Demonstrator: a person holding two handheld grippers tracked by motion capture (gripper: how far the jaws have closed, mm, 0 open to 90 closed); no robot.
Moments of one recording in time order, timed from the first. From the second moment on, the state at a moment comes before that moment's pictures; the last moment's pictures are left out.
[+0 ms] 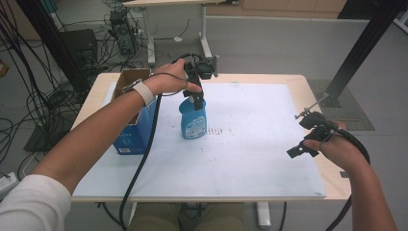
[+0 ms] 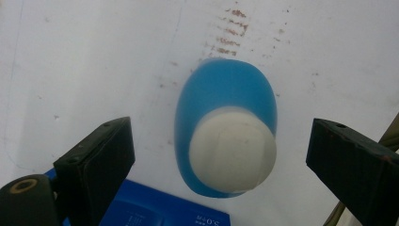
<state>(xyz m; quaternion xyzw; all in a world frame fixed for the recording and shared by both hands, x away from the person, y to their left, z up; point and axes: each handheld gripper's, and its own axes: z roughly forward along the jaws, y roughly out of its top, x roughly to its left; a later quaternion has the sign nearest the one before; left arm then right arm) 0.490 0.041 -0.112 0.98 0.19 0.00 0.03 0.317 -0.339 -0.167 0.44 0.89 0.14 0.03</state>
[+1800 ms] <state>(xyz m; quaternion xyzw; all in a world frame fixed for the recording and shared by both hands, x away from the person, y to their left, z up) 0.491 0.042 -0.113 0.98 0.19 0.00 0.03 0.317 -0.340 -0.168 0.44 0.89 0.14 0.03</state>
